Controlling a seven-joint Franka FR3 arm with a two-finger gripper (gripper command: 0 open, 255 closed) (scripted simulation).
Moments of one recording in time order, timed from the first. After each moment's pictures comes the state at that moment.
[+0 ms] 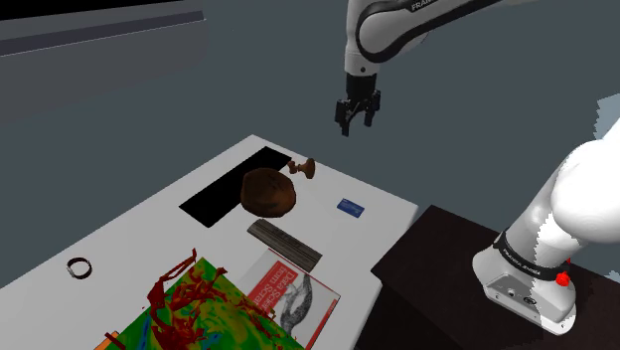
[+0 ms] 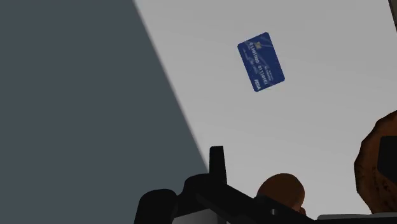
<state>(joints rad) 0.04 -0.09 0.09 -2.19 0.04 2.02 0.21</state>
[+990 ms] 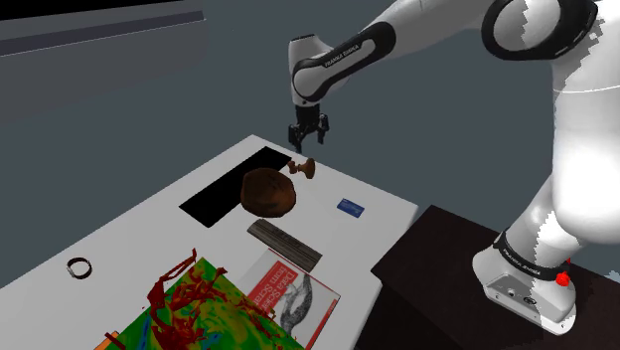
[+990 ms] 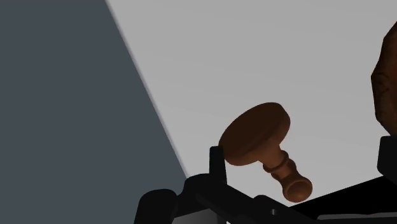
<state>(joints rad) 0.09 0.51 0.10 -1.68 -0.04 2.09 0.31</state>
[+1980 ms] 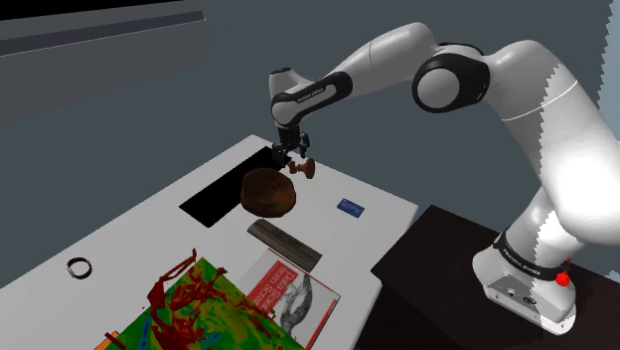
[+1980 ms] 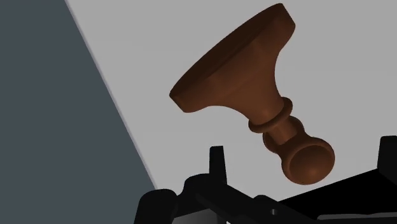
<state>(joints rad) 0.13 0.92 0.08 -1.24 -0.06 2.05 0.33</state>
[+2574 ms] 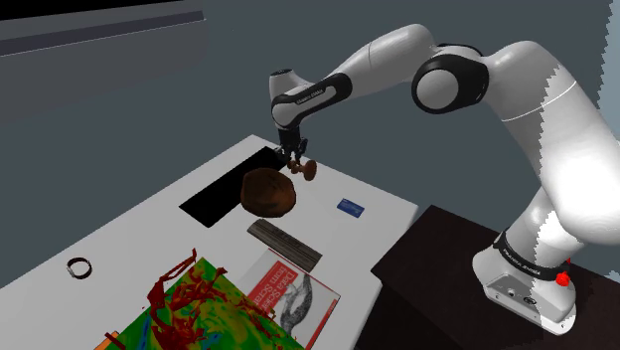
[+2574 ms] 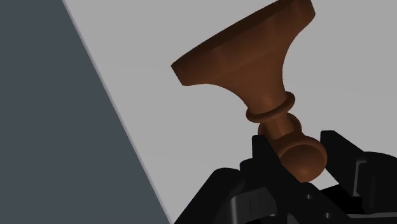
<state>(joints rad) 0.13 0.93 0.08 -1.24 -0.07 2.06 0.33</state>
